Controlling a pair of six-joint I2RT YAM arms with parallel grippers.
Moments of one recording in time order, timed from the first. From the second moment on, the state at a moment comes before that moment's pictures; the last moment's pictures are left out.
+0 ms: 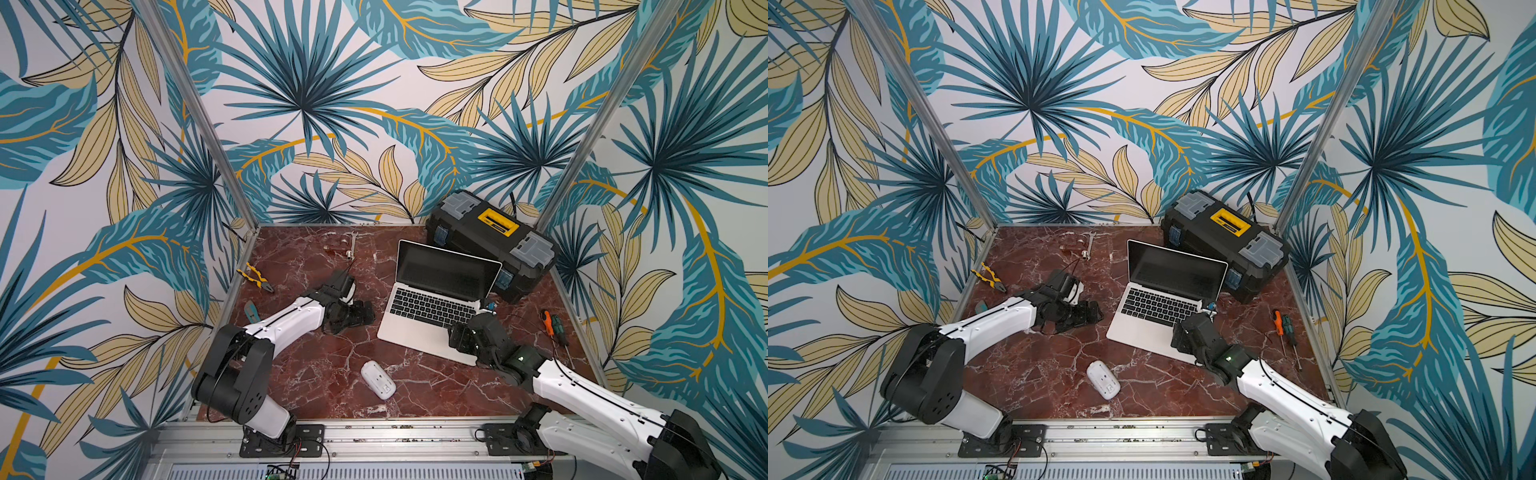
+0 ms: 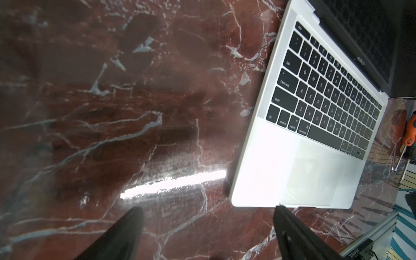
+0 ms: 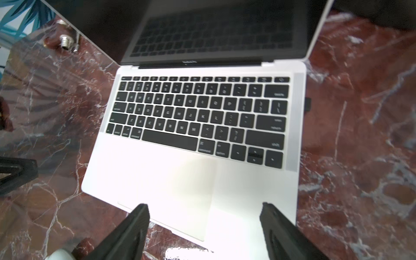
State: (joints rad) left arm -0.40 1.57 0.94 -0.49 0.27 -0.58; right arm 0.78 0.96 0.49 -0.34 0.30 0.81
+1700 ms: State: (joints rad) left arm -0.42 1.63 0.87 -0.37 0.31 -0.58; right arm 0.51 1.50 0.56 0.15 -0.16 0.71
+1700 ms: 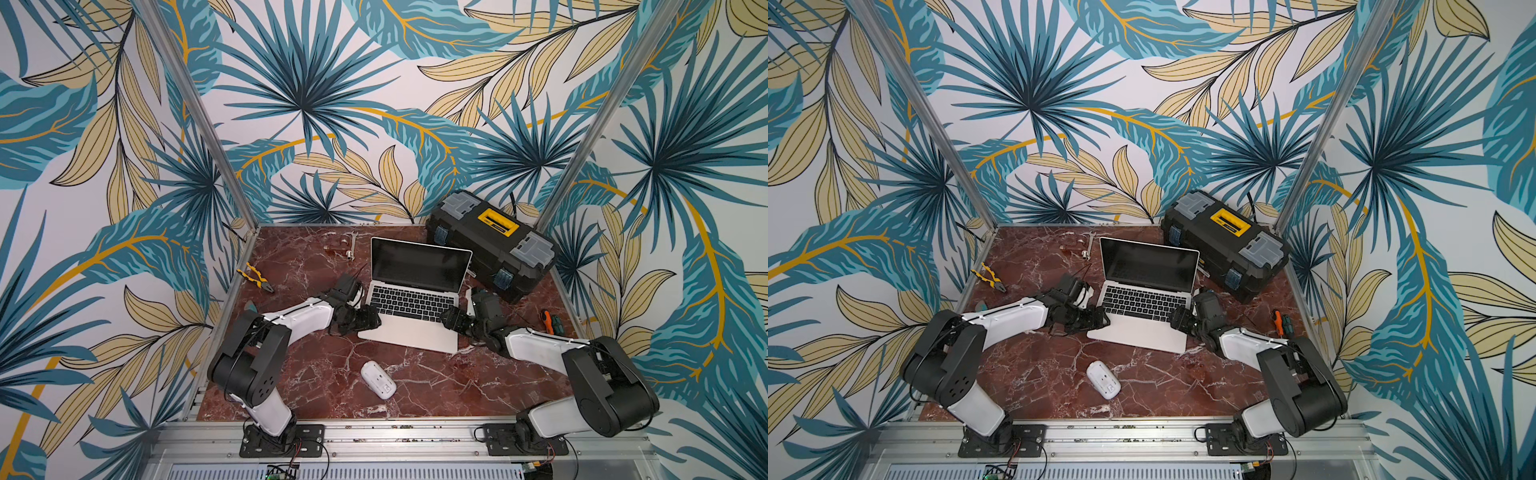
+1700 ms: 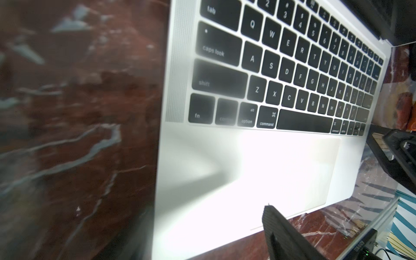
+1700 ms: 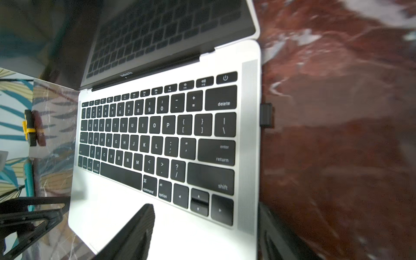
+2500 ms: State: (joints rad) left arm -0.33 1.48 0.82 -0.66 0.09 -0.58; right arm 0.68 1.52 0.69 0.03 -0.17 0.56
